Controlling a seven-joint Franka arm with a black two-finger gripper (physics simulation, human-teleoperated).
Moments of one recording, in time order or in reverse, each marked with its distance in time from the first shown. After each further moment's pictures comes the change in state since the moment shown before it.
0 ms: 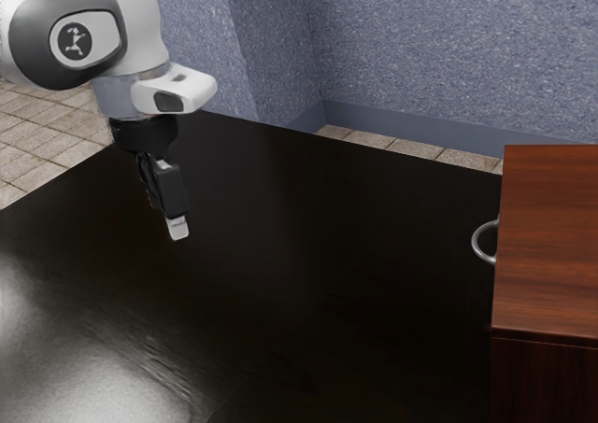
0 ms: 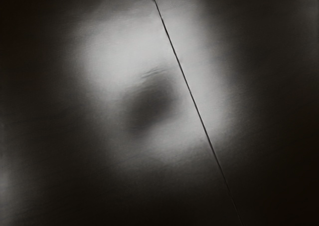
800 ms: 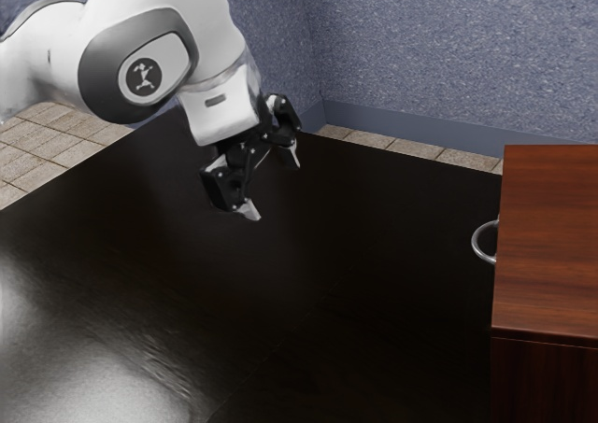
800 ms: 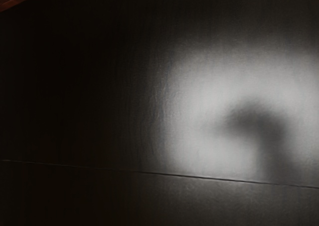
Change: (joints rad) arm -0.068 0.009 -0.084 -0.048 0.010 0.387 0.903
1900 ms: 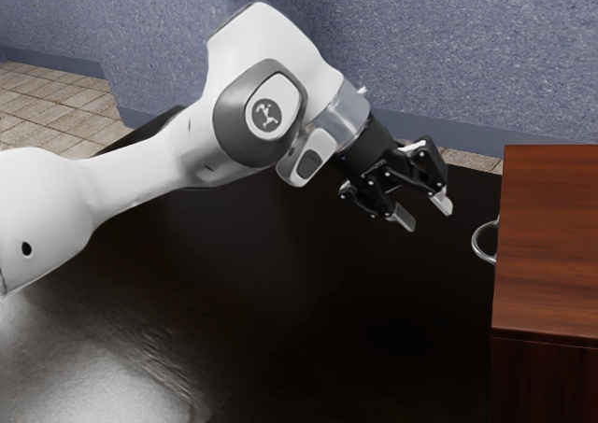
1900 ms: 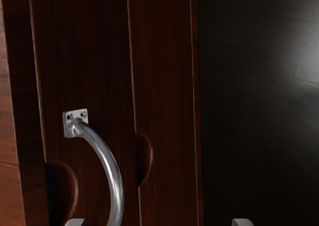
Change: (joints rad) arm 0.025 0.268 -0.087 0.057 -0.579 0.366 1.457
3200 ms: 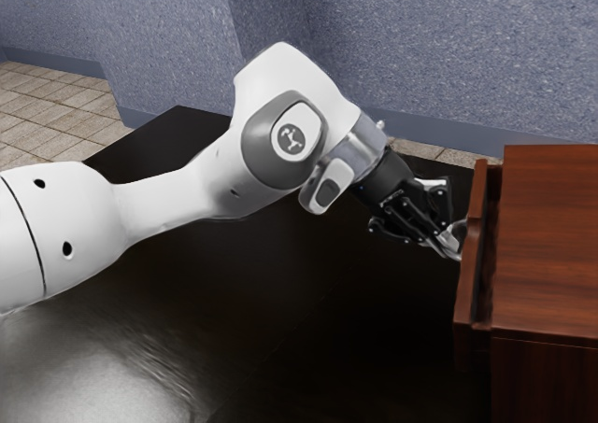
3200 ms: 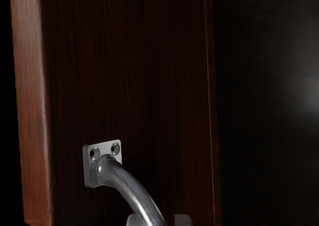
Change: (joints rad) arm 0.012 0.085 -0.028 0.004 -0.133 0.012 0.093
